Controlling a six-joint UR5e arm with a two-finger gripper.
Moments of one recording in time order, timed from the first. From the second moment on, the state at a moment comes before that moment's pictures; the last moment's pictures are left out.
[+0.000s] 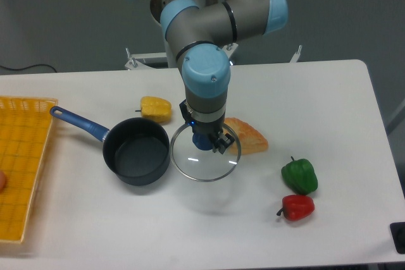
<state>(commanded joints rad) 2.42 -1.89 -1.54 -1.33 1.57 1.15</state>
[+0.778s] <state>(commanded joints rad) 2.44 -1.89 -1.54 -1.29 1.54 1.05</state>
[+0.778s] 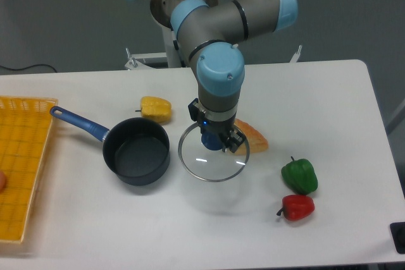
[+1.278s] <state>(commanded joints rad) 2.44 -1.94 -1.54 -1.22 1.54 1.00</state>
